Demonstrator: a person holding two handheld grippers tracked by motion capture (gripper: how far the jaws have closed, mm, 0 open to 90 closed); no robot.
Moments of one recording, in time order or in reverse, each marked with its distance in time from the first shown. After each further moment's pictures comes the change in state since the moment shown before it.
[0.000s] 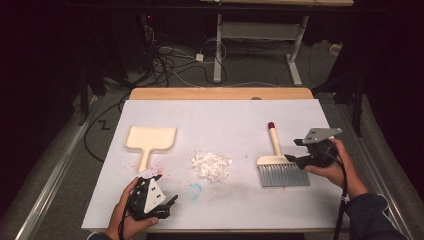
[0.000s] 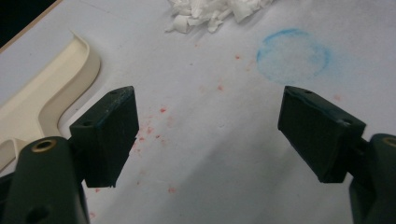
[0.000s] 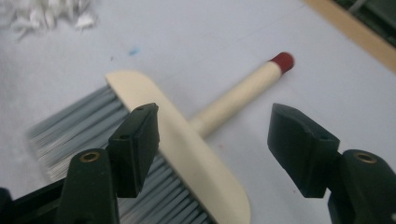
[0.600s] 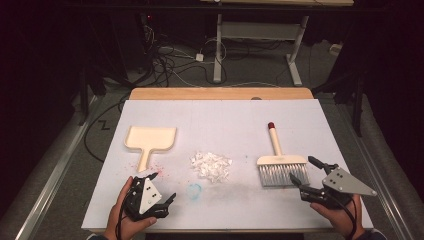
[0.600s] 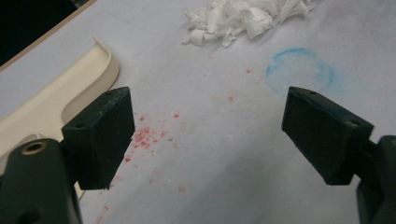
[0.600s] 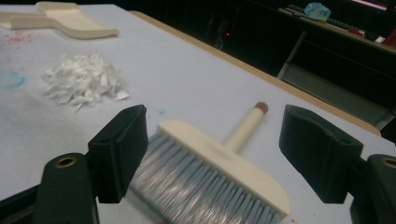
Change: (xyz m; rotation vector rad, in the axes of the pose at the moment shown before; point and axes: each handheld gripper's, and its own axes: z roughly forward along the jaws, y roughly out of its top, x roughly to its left) left arm 0.001 0.000 -0.010 -0.049 0.037 -0.052; right arm 0.097 -0.043 -0.053 -0.401 -0.256 0.100
